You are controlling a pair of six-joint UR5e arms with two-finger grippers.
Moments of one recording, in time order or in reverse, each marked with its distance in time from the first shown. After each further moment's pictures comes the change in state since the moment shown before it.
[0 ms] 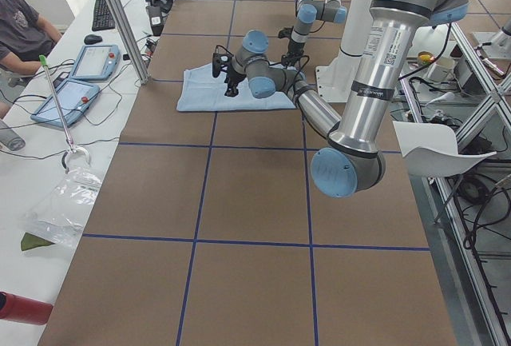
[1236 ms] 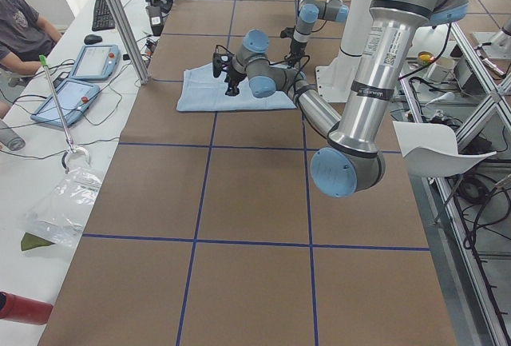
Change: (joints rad) left arm 0.005 -0.002 -0.003 0.000 0.001 -0.046; right arm -0.015 -0.011 0.026 -0.012 -0.002 0.005
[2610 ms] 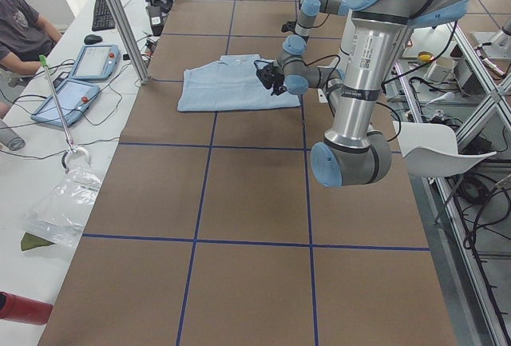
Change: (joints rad) left arm 0.460 0.002 -0.044 0.093 0.267 -0.745; right arm -0.003 -0.018 0.077 -0.074 0.005 -0.002
